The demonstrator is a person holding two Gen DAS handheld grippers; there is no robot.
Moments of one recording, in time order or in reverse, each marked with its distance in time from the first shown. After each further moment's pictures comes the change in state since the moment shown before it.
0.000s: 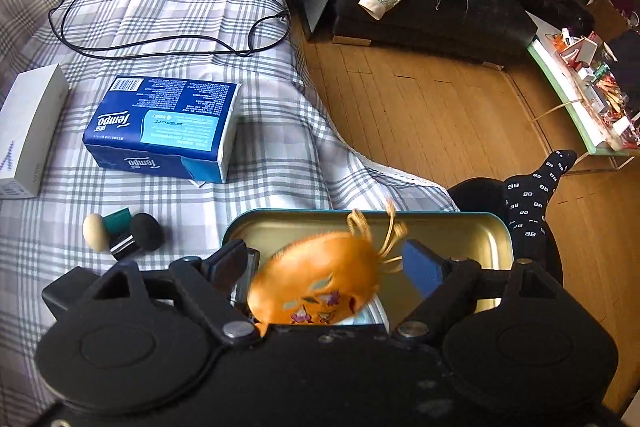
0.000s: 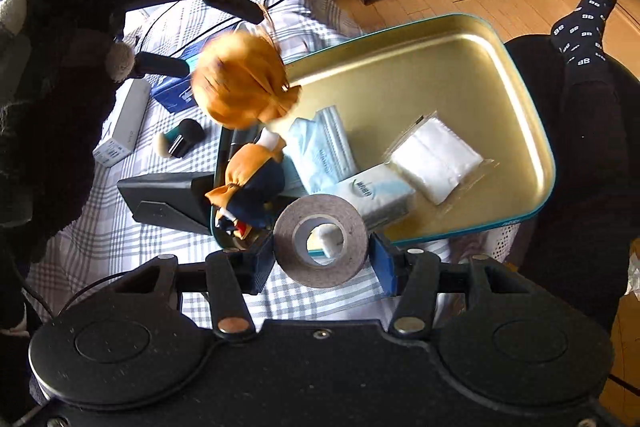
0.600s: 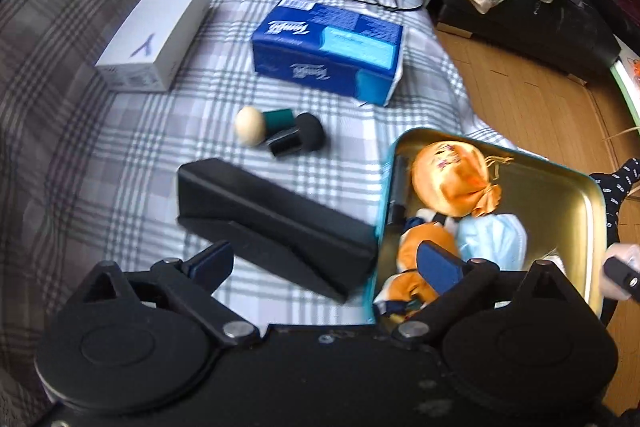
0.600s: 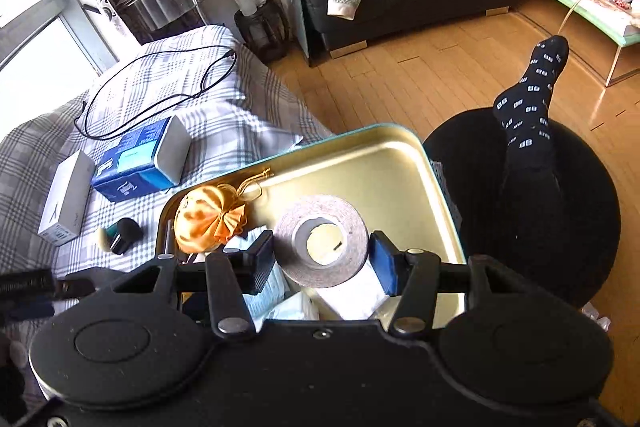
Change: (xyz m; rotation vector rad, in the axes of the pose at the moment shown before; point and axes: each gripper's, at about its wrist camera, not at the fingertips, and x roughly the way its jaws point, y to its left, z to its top) left arm -0.042 0.114 -0.093 -0.192 0.049 0.213; right arm -0.006 -0.021 0.065 0.022 -0.163 -0.160
